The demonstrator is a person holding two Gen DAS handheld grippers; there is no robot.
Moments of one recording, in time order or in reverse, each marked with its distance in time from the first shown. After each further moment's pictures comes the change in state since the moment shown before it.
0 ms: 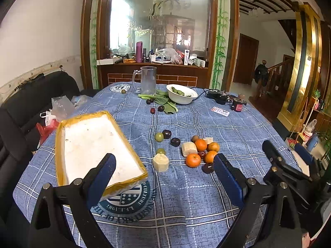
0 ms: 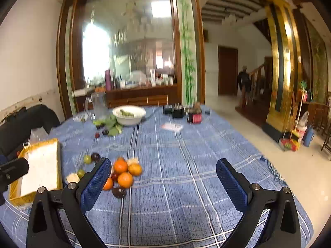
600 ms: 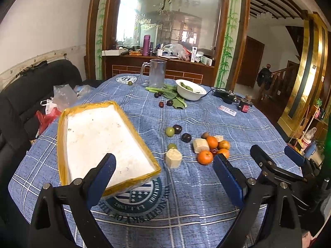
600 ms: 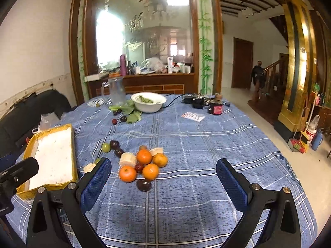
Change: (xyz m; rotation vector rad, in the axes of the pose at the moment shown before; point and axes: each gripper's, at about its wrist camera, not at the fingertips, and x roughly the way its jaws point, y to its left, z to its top) left arm 0.018 0.038 -0.006 -0.070 0.035 0.002; right arm 0.027 0.047 -0.003 -0.073 0.169 0.110
